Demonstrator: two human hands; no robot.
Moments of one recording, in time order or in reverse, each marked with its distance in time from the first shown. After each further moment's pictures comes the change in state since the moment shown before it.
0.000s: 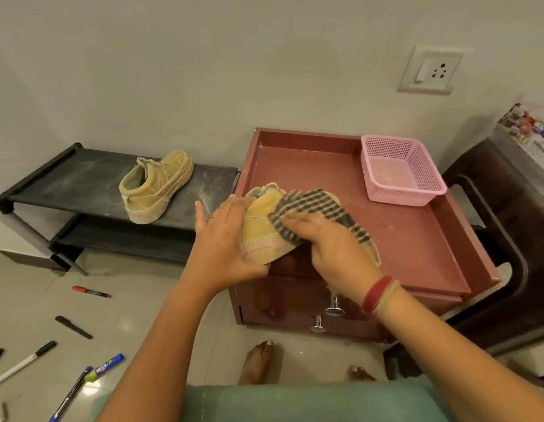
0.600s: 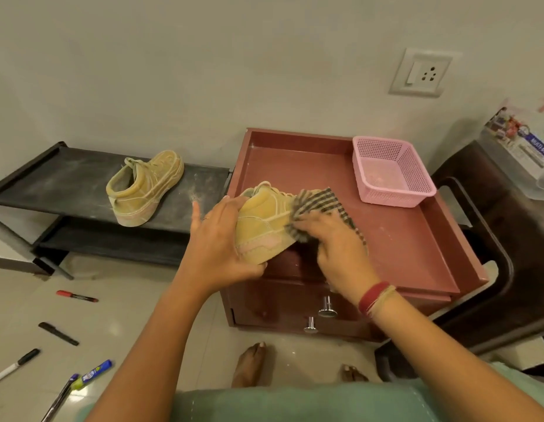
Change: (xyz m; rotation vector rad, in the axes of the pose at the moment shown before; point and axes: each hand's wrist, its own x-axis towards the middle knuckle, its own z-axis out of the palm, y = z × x) left_hand 0.005 -0.006 0.005 -0.037 -0.006 0.026; right_hand -0.003 0.016 0.004 0.025 0.158 0.054
